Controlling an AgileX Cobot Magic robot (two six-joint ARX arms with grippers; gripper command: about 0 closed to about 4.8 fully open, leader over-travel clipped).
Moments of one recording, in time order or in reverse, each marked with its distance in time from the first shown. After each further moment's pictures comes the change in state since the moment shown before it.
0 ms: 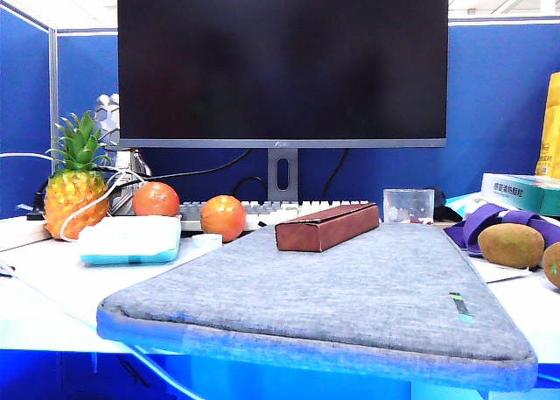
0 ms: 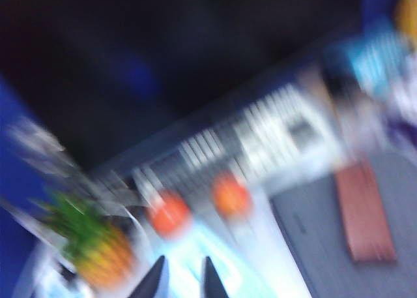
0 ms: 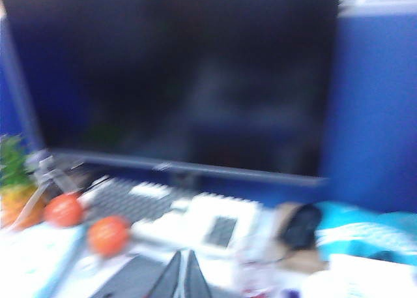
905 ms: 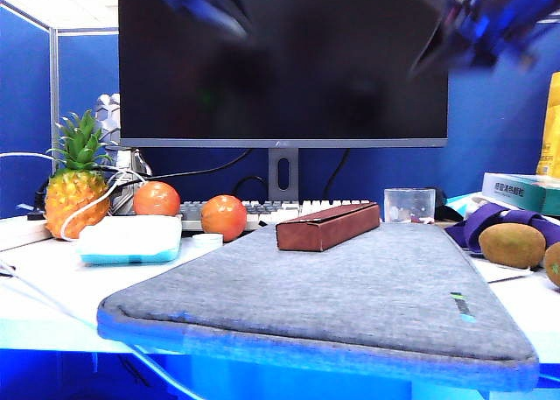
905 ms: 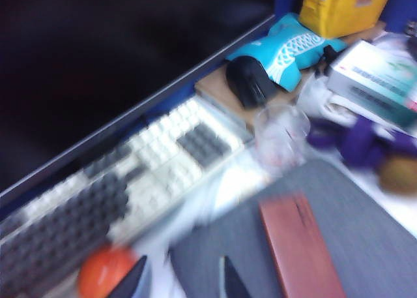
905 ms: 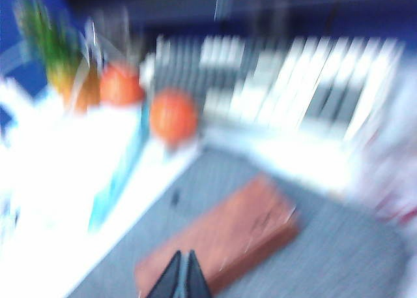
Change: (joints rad) left arm -0.032 0.752 0.347 0.157 0.332 -0.018; right arm 0.019 0.649 0.076 0.192 -0.290 0.140
